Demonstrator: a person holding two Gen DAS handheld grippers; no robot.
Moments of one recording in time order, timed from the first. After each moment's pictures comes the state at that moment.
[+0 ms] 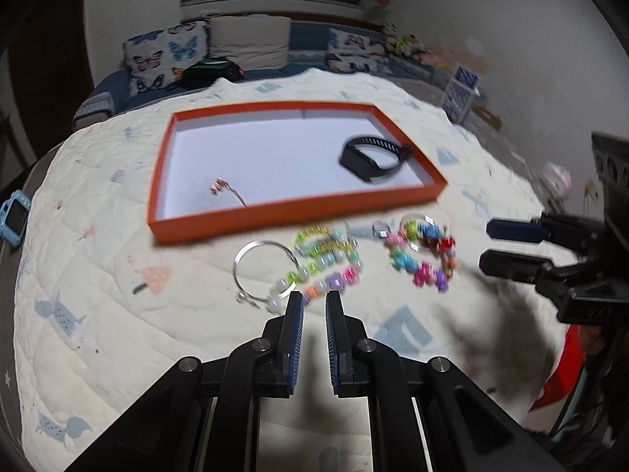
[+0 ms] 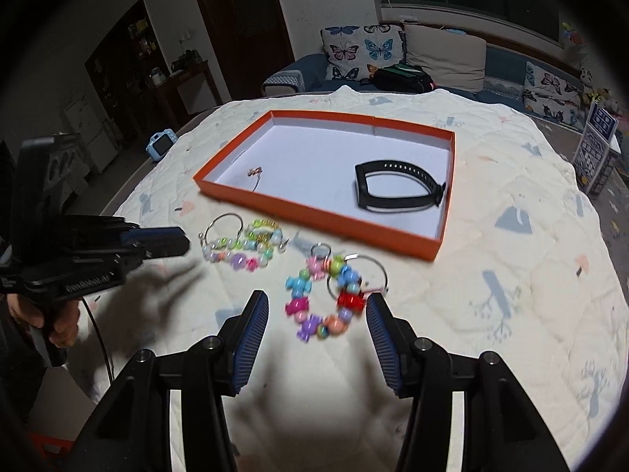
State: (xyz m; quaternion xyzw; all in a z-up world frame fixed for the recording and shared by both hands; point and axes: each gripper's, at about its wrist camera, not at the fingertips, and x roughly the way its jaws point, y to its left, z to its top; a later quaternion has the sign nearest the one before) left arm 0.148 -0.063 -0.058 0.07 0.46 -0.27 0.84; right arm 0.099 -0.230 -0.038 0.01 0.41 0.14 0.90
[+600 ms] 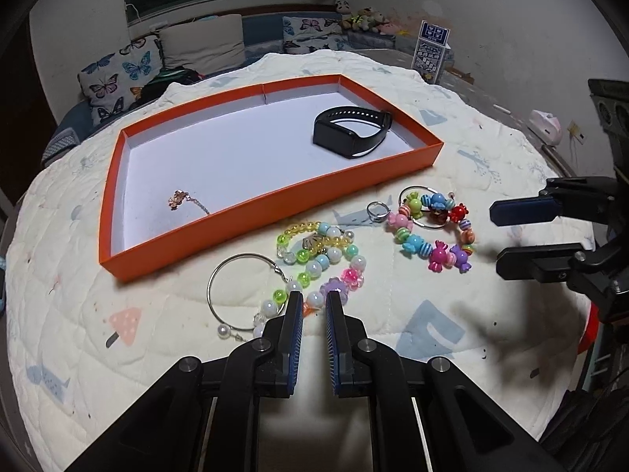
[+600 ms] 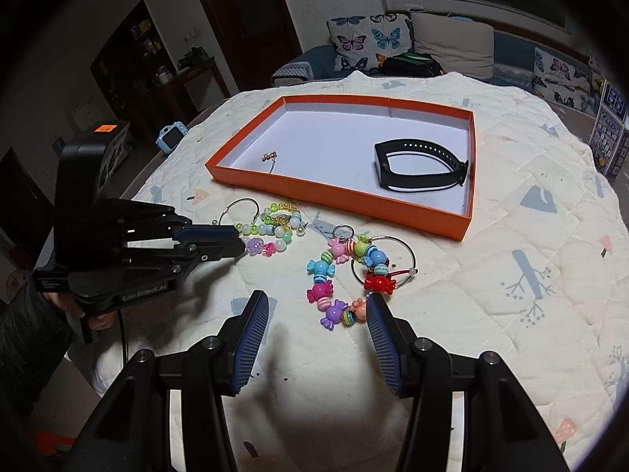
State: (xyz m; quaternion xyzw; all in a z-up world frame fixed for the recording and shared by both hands) left arm 0.177 -0.090 -0.089 0.15 0.45 -0.33 0.82; right arm 0.101 -0.225 -0.053 0.04 0.43 0.16 0.89
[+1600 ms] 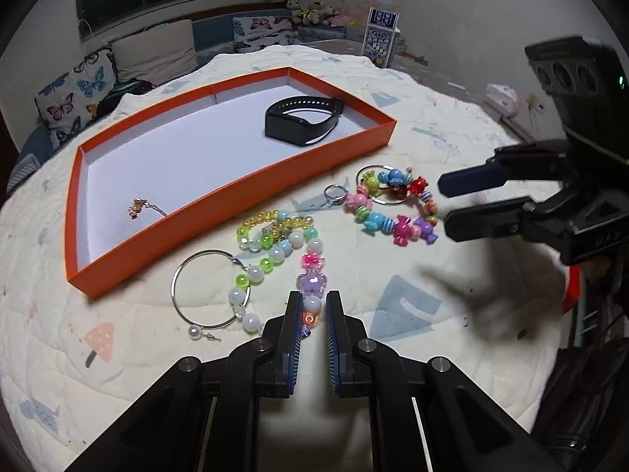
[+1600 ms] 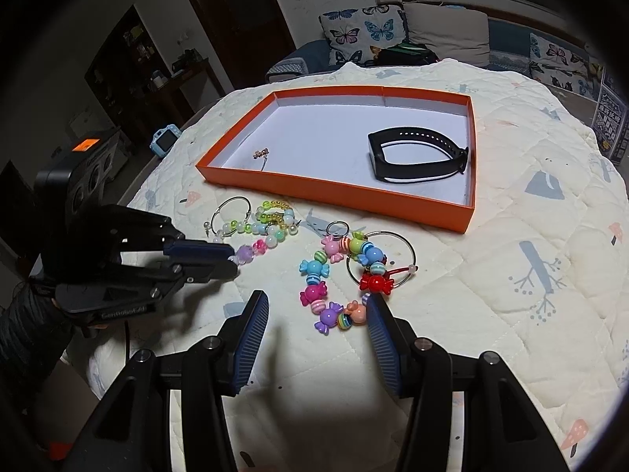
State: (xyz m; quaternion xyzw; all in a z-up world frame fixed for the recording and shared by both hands) left arm 0.168 -0.094 -0.094 0.18 0.44 -0.40 0.78; right arm 0.106 -0.230 -0.059 0.06 0.44 0.16 0.88
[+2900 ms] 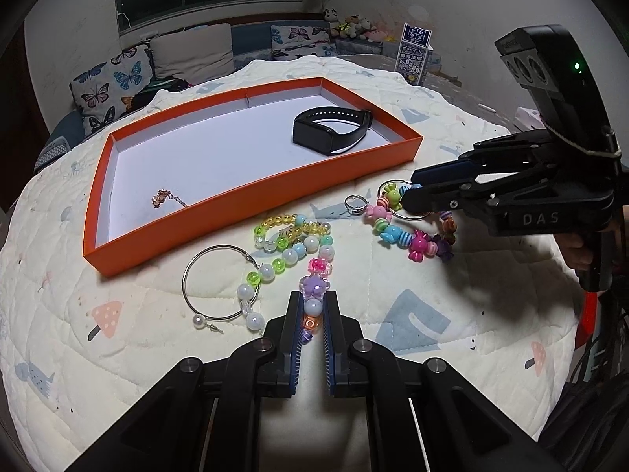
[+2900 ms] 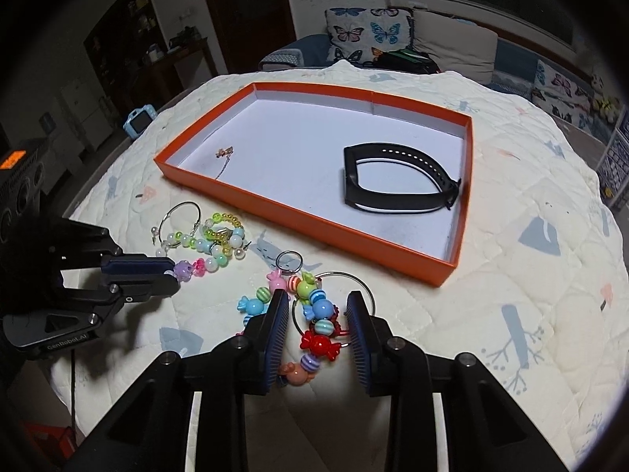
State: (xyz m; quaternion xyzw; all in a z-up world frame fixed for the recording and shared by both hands) left arm 0.158 -0.091 -0.093 0.15 0.43 -0.34 0.82; right arm 0.147 -0.231 -0.070 -0.03 0.45 0.14 0.88
